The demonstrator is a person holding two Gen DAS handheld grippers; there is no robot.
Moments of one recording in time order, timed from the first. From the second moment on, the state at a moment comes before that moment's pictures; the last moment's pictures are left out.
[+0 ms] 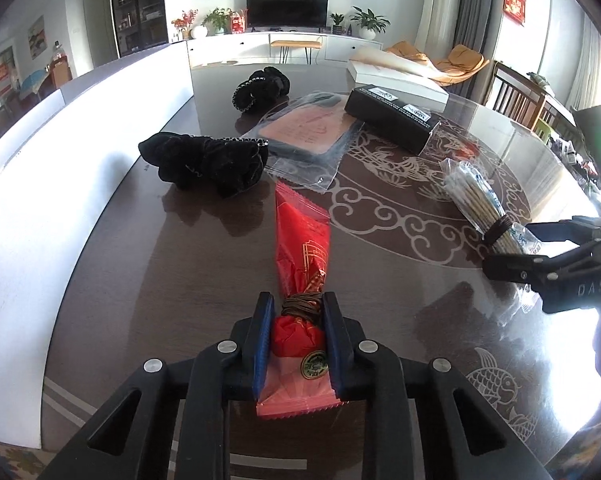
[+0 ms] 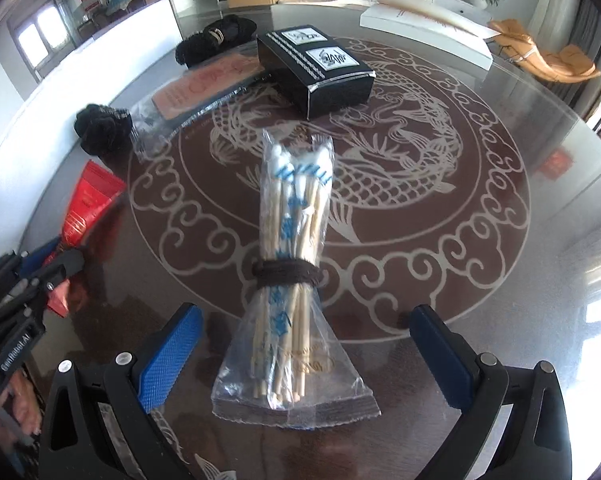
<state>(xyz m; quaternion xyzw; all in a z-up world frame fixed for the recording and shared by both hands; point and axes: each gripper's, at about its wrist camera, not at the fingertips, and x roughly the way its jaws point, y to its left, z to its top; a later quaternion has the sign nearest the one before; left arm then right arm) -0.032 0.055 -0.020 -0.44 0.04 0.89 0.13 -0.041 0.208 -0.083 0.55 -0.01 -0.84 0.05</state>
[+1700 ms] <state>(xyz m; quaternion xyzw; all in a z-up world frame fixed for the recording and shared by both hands) -0.050 -0.213 0.111 -0.34 -0.14 0.93 -0.02 -0.072 -0.097 0.073 0.36 0.07 -0.87 0.32</state>
